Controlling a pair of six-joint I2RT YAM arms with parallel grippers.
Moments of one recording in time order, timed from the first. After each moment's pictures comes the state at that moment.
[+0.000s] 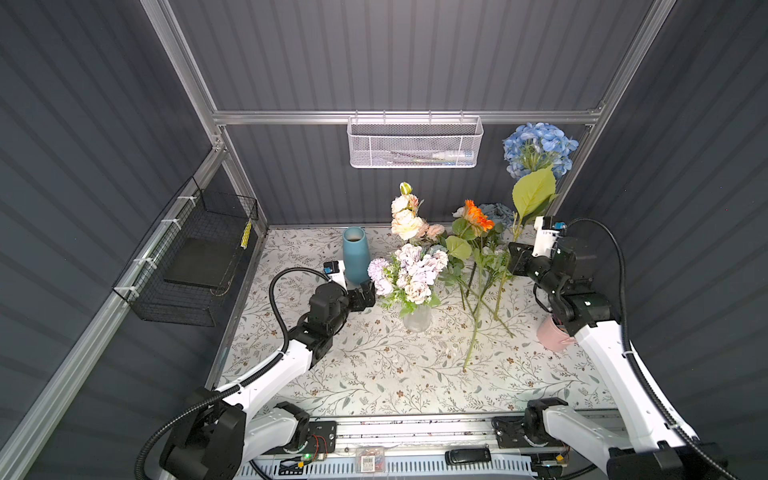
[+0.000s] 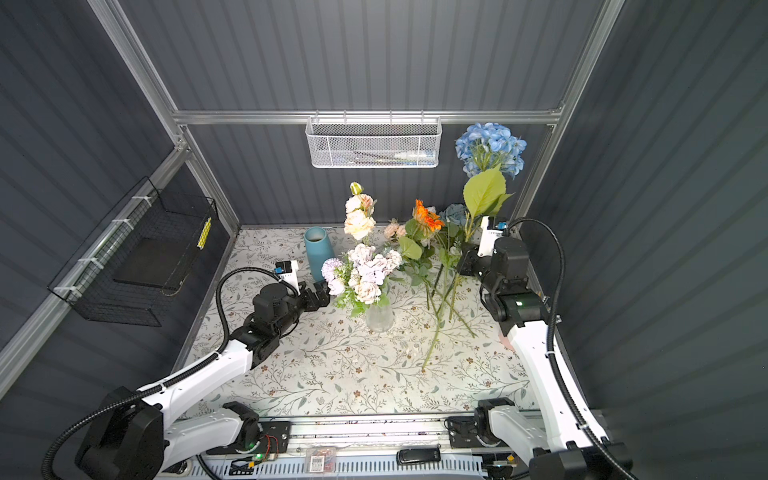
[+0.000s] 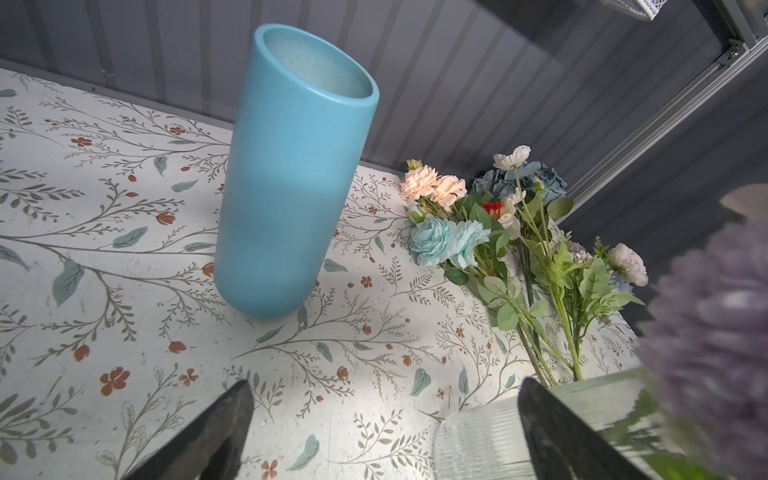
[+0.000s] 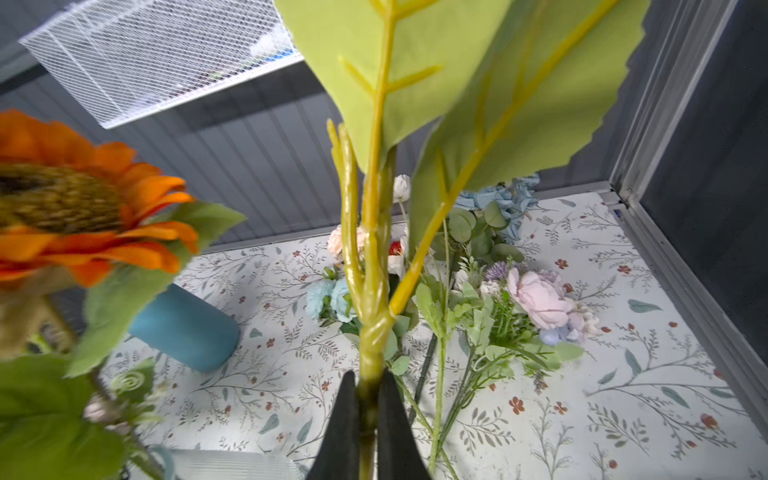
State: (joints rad) left arm -0.50 1.15 0.57 0.28 -0.07 -0.47; right arm 0.11 0.99 1.03 -0.31 -0.14 0.28
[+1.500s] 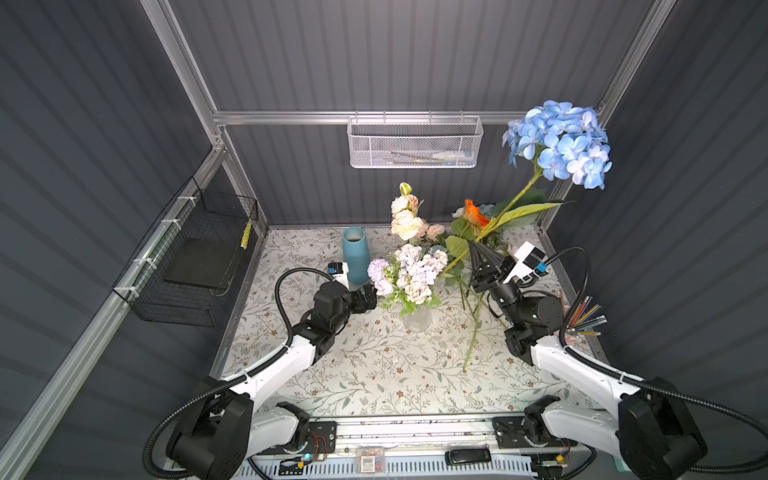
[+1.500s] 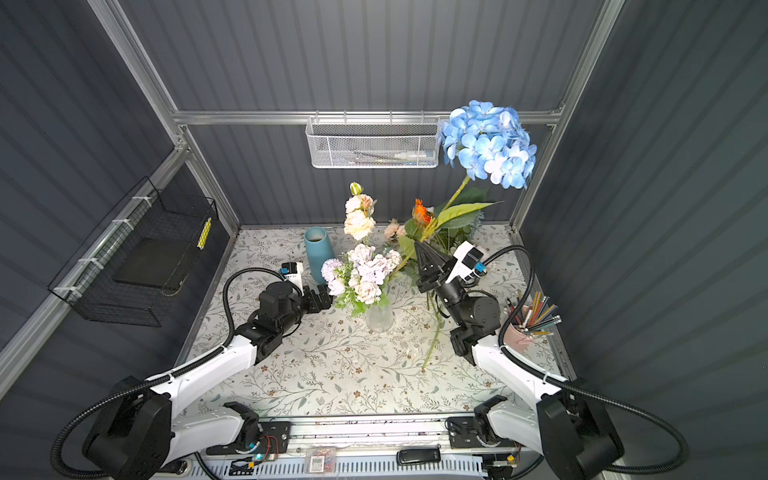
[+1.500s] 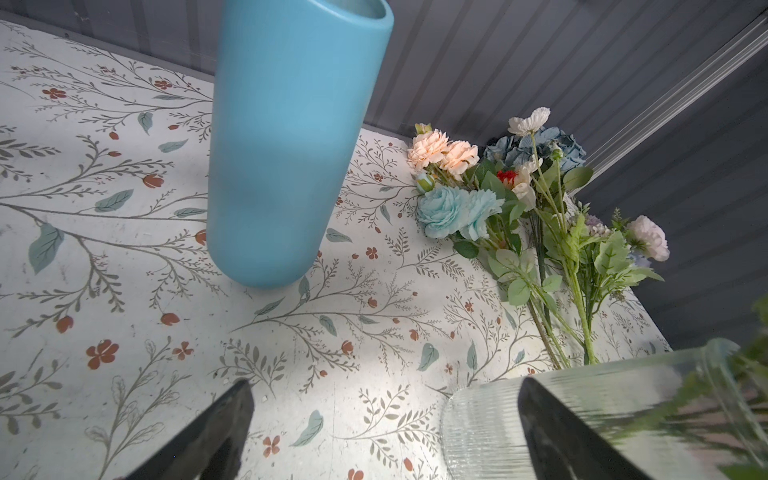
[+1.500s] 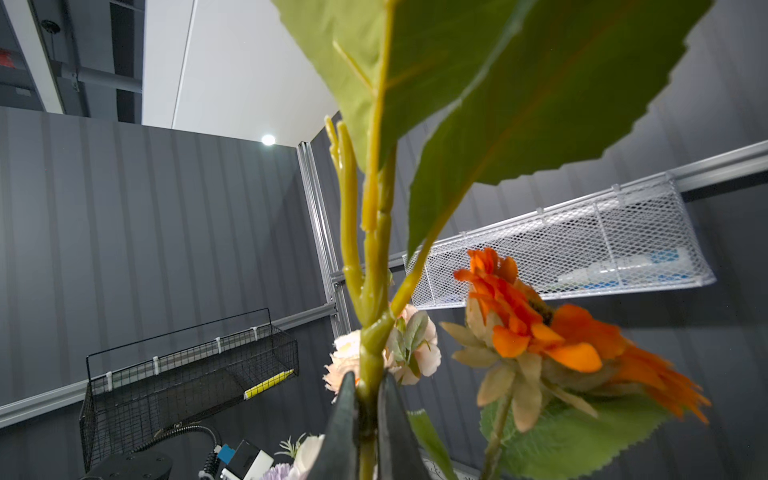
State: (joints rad) left arm -0.49 1.21 0.59 0.23 -0.03 -0.48; right arm 0.44 1.17 0.53 1.25 -0.23 0.42
